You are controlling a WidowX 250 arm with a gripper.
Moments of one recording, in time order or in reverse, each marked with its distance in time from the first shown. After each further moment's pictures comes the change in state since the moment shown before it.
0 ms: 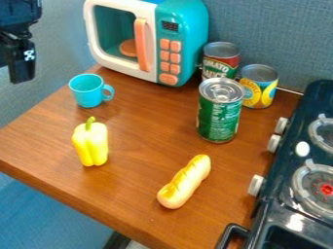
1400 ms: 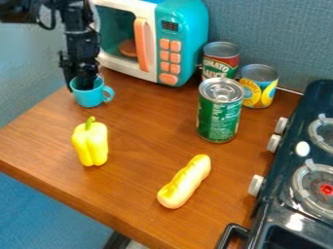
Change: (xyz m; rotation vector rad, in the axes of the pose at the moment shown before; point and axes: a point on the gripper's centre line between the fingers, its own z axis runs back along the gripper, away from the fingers) arm 0.146 0.067 -0.108 -0.133 0.064 0.095
